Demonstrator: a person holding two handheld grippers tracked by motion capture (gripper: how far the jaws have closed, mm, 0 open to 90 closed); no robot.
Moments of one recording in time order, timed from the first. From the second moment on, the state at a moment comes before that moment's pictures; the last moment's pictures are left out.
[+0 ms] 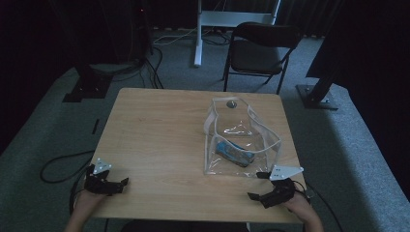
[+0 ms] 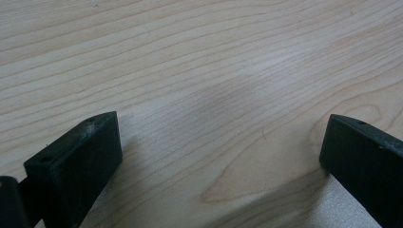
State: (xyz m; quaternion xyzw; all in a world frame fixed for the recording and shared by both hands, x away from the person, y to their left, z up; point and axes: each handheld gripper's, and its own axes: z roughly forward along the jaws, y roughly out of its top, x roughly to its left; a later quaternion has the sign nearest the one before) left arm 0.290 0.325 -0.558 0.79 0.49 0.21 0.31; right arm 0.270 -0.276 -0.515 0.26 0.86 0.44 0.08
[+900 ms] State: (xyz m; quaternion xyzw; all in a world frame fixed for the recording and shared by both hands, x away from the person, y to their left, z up) left arm 0.290 0.325 -0.558 0.79 0.49 0.21 0.31; right arm 0.262 -0.311 -0.550 0.38 0.82 0.40 0.16
